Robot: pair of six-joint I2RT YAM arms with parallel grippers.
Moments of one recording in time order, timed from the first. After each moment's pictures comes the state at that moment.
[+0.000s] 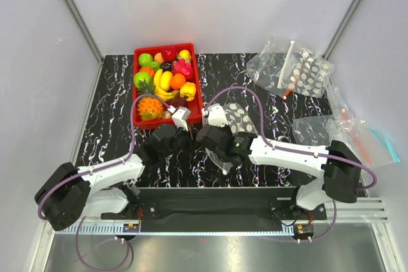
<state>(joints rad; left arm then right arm) -0.78 1.17 0.45 0.39 0.12 -0.63 1.15 1.50 1.09 -0.52 0.74 0.51</state>
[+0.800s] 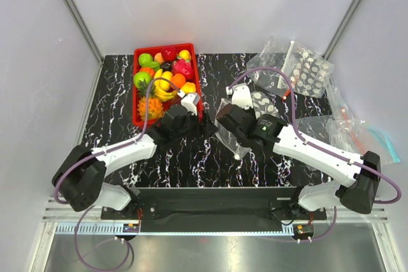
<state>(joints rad) -0.72 1.39 0.71 0.21 0.12 -0.55 1.01 1.34 1.26 -0.82 0.82 0.49</state>
